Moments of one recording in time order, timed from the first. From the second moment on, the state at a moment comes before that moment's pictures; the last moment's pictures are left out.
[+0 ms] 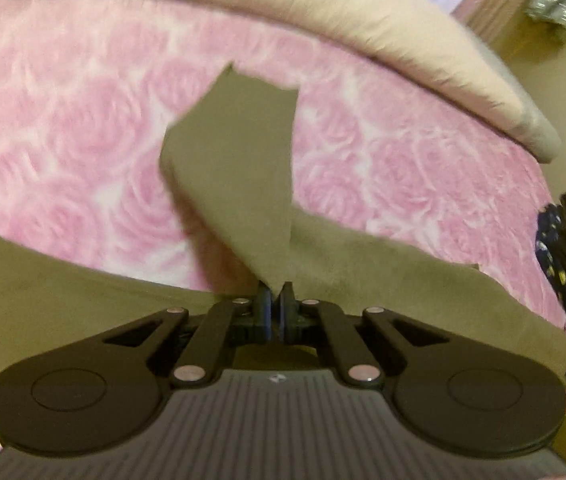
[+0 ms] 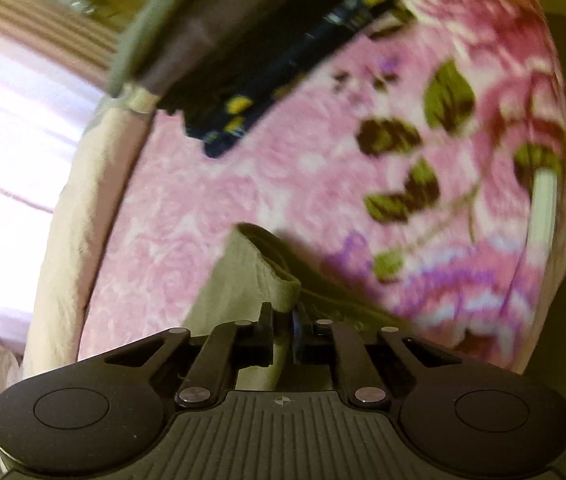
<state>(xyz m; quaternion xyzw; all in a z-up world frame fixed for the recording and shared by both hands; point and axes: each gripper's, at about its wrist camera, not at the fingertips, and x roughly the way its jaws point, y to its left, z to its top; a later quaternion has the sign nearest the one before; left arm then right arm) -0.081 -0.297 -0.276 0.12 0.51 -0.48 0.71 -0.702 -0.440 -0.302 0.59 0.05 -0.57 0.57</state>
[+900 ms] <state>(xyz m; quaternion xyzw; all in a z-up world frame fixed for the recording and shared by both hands) -0.137 -0.229 -0.316 0.24 0.48 -0.46 0.71 -0.684 -0.434 -0.300 0.47 0.29 -0.61 0.57</state>
